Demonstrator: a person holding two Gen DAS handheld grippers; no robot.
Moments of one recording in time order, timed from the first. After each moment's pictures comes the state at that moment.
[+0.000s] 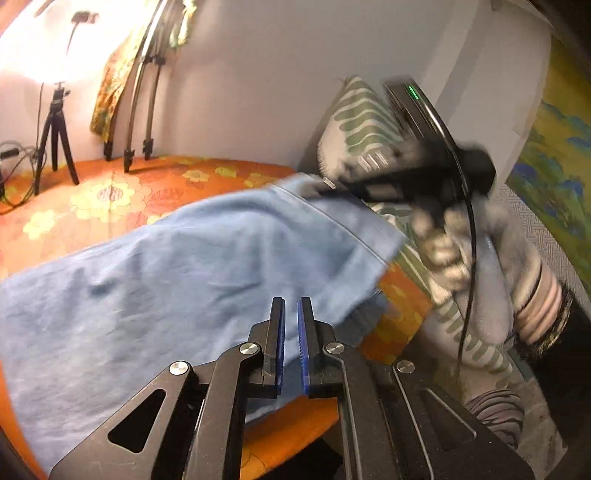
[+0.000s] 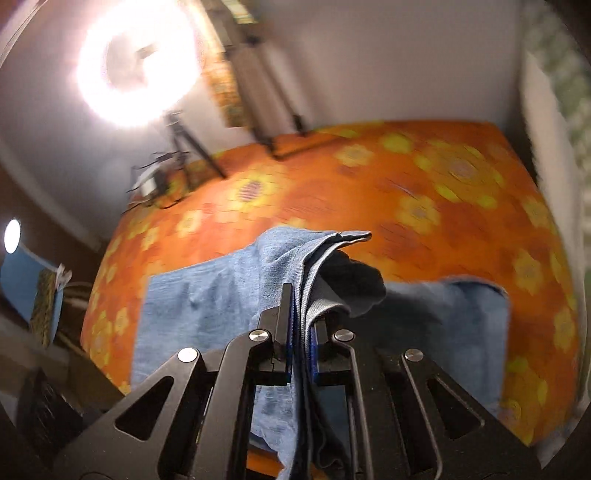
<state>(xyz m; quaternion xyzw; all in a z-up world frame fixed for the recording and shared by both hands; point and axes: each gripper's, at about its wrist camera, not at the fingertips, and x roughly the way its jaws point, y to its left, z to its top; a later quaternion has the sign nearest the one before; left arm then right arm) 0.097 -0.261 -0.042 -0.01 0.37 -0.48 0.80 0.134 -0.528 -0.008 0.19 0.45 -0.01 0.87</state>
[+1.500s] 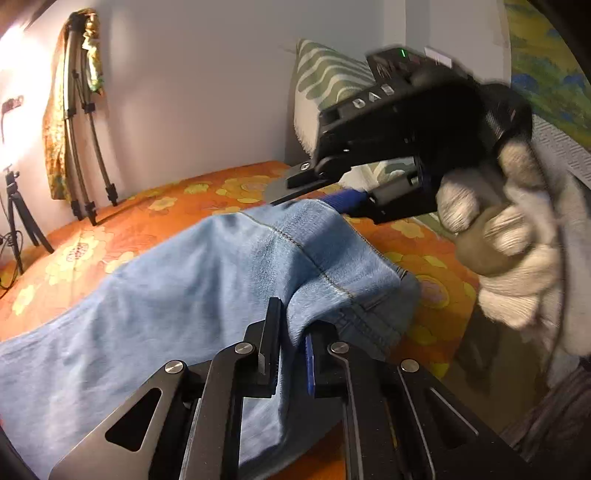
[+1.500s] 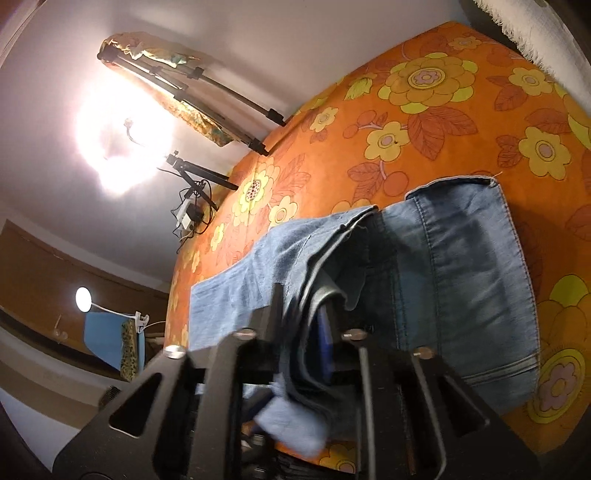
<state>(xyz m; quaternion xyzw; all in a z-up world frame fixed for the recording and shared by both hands) 0.051 -0.381 -0.072 0.14 0.28 -0.46 0.83 0.073 -0.614 -0.078 0.39 0.40 0.07 0.82</state>
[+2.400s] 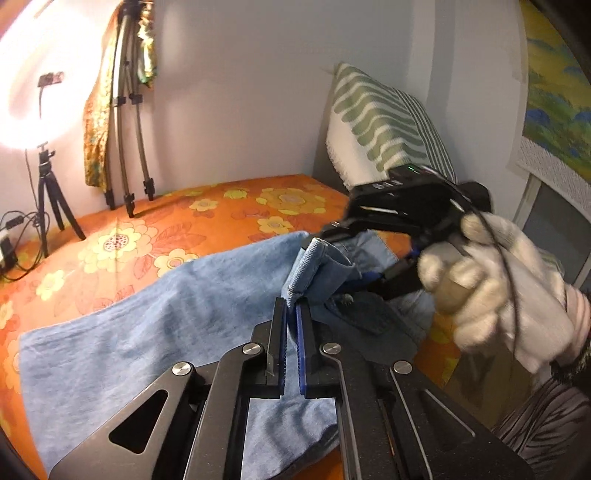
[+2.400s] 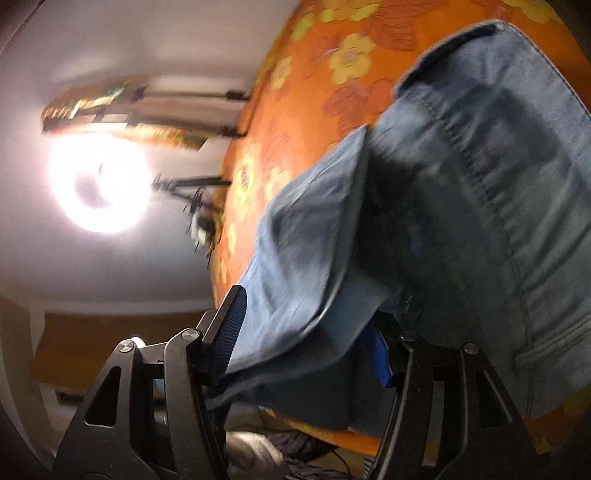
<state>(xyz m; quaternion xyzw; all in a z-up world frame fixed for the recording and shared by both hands) 0.093 -0.333 -0.059 0.10 0.29 -0.45 0.84 0.101 -0.608 -0.152 0.57 0.42 0.07 0.70</state>
